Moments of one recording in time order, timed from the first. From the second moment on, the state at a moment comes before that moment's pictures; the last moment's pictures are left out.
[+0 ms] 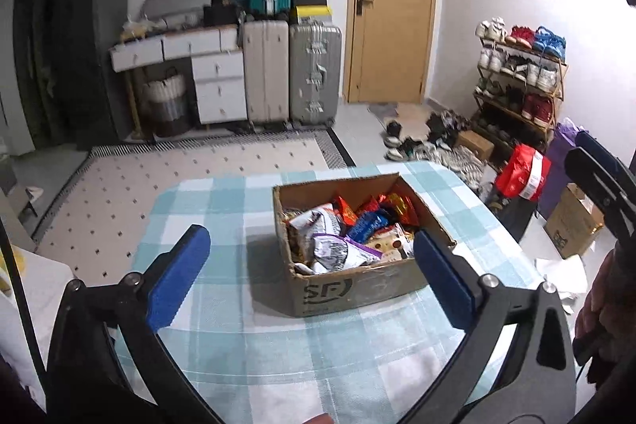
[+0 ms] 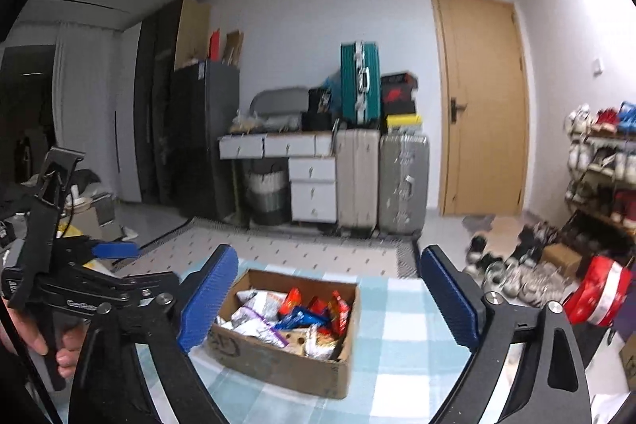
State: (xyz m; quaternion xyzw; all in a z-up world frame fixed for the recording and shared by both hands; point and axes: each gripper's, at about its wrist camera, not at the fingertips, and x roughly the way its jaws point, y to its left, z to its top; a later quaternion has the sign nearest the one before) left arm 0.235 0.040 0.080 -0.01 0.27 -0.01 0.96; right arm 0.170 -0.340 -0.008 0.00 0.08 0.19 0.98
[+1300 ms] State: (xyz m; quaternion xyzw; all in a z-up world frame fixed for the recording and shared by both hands) left arm 0.148 0.061 -0.064 -0.01 0.17 0.07 0.98; right arm 0.113 -0.359 -0.148 0.00 0.07 0.19 0.98
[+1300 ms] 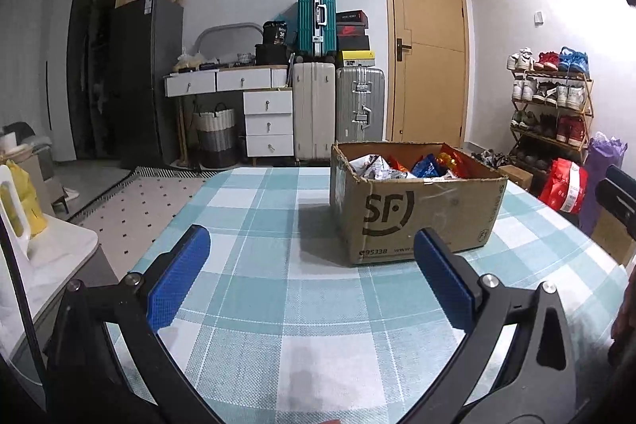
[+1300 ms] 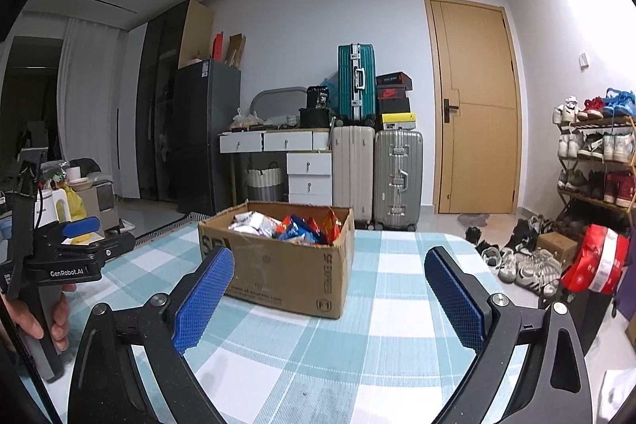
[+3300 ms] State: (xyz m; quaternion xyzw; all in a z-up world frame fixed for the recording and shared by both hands) left arm 0.165 0.068 -0.078 -0.01 0.16 0.06 0.99; right arm 0.152 -0.346 -0.175 -0.02 0.14 0.18 0.97
